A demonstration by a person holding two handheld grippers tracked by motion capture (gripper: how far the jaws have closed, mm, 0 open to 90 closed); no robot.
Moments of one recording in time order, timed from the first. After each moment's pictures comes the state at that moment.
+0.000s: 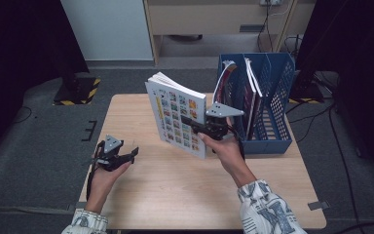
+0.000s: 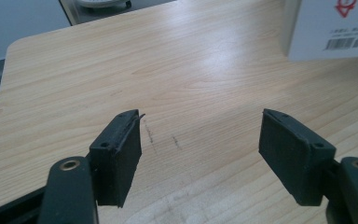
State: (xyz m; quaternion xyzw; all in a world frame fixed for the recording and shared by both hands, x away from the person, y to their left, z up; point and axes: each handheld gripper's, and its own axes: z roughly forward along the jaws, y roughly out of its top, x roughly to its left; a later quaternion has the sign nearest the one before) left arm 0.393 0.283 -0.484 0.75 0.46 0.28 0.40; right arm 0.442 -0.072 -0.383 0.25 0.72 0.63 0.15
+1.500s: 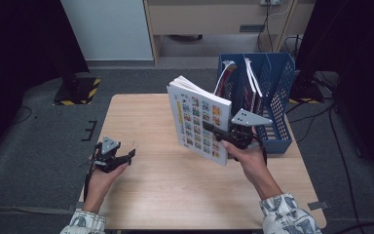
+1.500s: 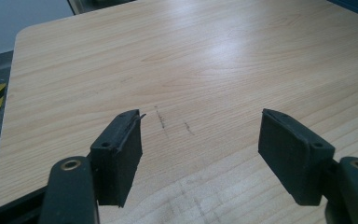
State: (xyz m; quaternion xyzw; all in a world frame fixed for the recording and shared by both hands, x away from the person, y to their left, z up) left arm 0.391 0.292 -0.489 0.75 0.47 0.28 0.39; right arm 0.410 -0.132 -0.375 0.26 0.72 0.62 0.17
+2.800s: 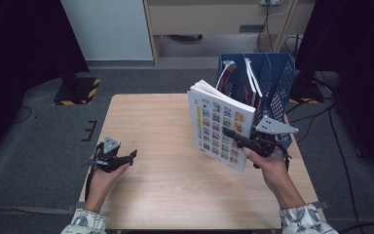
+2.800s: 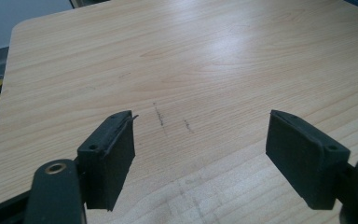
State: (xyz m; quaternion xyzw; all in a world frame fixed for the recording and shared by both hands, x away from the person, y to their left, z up) left arm 0.394 0.290 -0.493 0.75 0.47 0.27 0.38; right arm 0.388 -0.186 -0.377 0.27 0.71 0.62 0.18
